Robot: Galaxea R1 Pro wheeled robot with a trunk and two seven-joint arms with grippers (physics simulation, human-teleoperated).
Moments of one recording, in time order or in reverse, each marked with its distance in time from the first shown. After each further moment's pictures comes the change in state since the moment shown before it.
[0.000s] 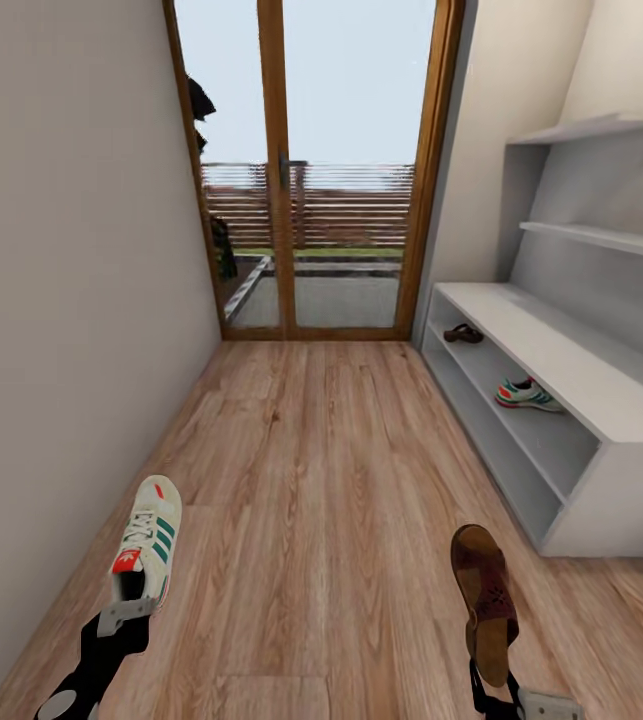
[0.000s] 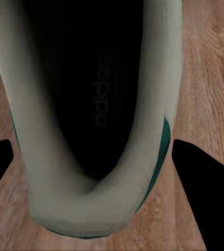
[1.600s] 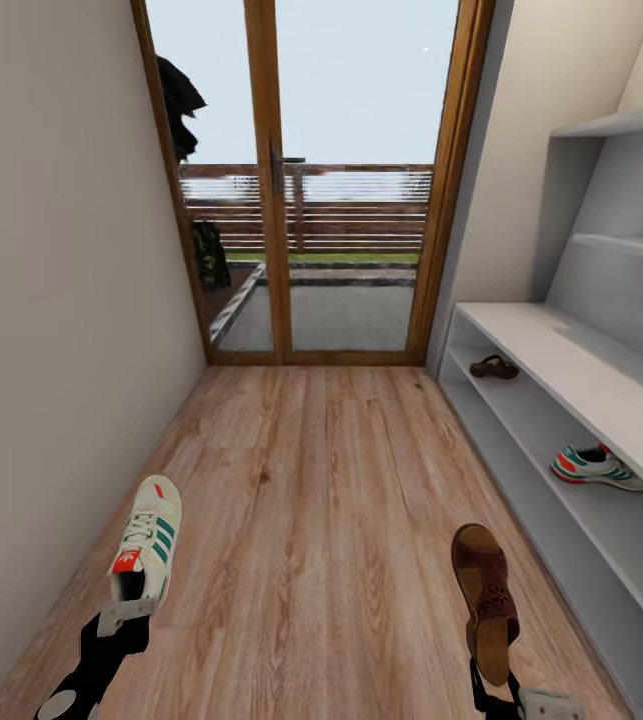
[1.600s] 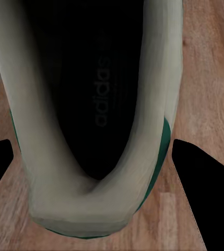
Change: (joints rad) left arm 0.000 0.000 0.000 0.000 0.000 0.001 0.000; right arm 0.000 0.000 -0.001 -0.003 -0.001 -0.002 -0.002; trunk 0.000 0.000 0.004
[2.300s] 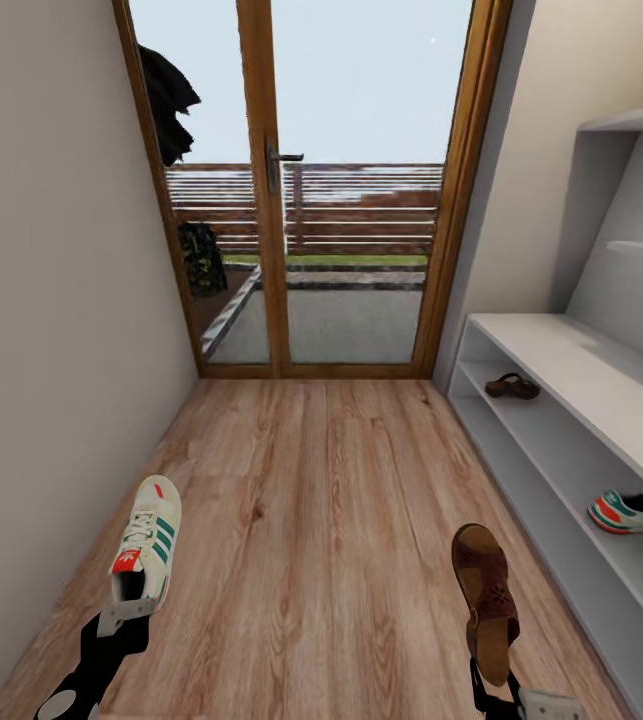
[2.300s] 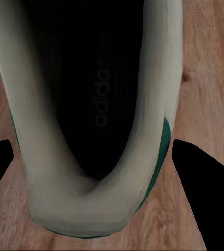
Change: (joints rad) left arm 0.000 0.000 0.000 0.000 0.000 0.000 0.000; right arm 0.000 0.000 -0.001 0.000 0.000 -0.001 0.000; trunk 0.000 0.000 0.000
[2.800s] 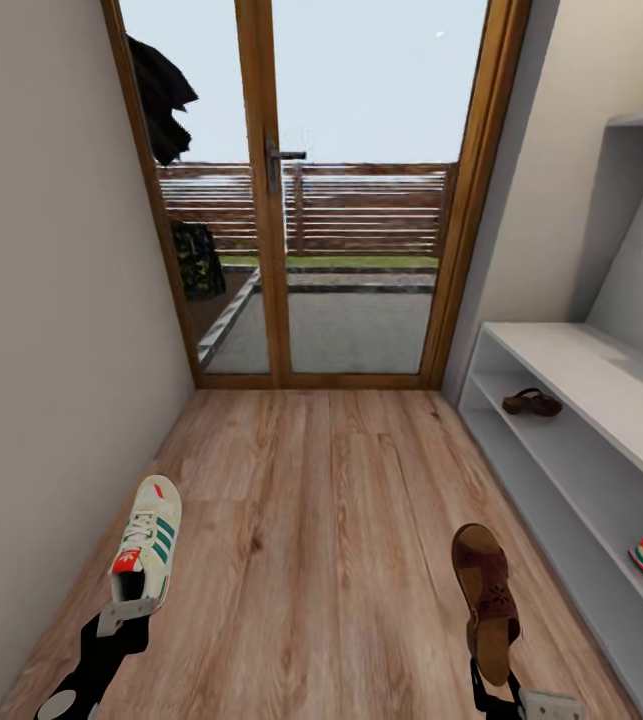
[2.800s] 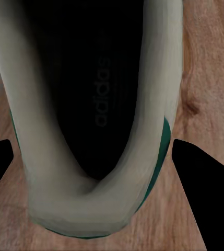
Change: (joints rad) left arm 0.000 0.000 0.001 0.000 0.000 0.000 0.000; right arm 0.000 -0.001 0.000 0.000 0.000 0.000 0.000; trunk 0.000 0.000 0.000
